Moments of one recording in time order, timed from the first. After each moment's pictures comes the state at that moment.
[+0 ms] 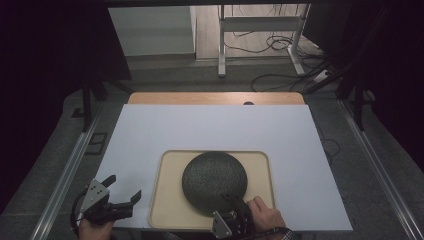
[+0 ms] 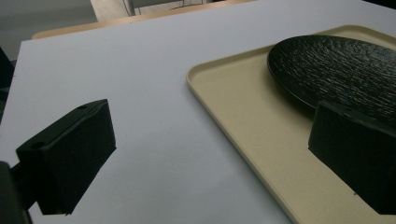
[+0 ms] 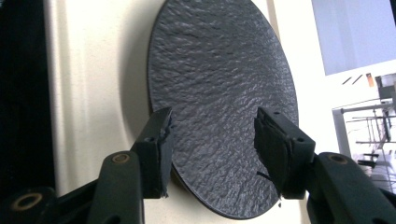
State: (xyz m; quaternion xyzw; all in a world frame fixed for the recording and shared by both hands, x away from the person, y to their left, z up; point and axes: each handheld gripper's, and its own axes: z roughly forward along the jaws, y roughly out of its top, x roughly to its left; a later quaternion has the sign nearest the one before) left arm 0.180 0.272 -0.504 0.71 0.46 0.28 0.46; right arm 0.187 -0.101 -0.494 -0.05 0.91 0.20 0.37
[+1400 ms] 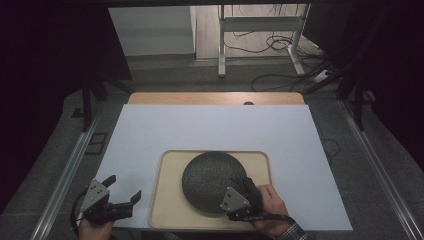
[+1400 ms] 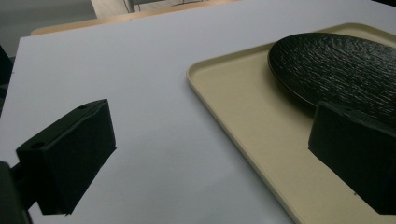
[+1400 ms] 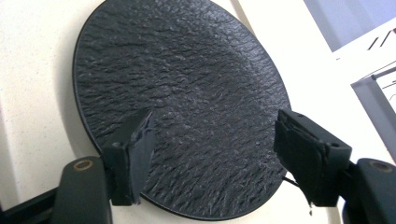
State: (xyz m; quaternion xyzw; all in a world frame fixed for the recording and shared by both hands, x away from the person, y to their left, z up) left arm 0.180 0.272 -0.504 0.71 0.46 0.28 0.46; right arm 0.224 -0.120 -0.480 0.08 0.90 0.28 0.31
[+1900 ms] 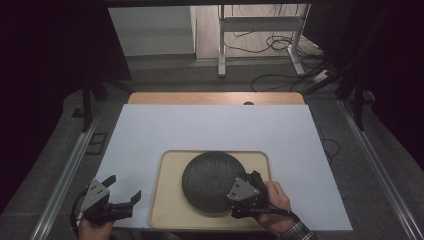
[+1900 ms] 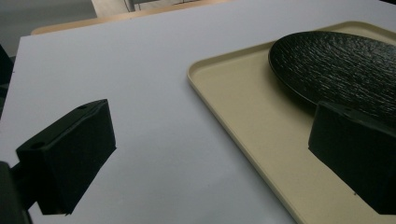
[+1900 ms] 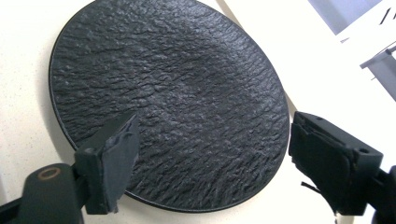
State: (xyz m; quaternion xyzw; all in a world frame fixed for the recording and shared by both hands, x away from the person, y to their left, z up) left arm 0.180 0.272 -0.505 0.71 0.46 0.28 0.46; right arm 0.238 -0.134 -0.475 0.14 0.90 0.30 0.28
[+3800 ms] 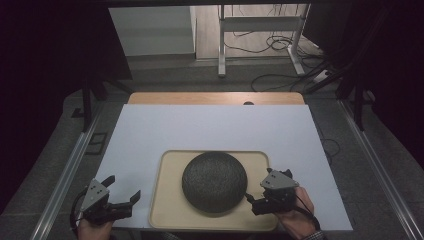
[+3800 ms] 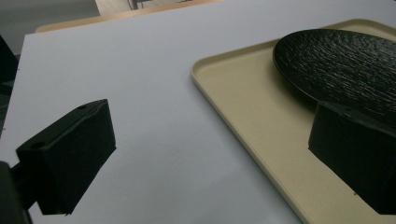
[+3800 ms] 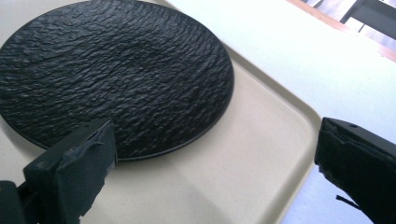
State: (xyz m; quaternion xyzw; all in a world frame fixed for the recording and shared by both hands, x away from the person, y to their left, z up) left arm 0.180 0.274 -0.505 0.71 0.47 0.28 0.45; right arm 0.250 -0.202 -0.476 0.28 0.85 0.37 0.26
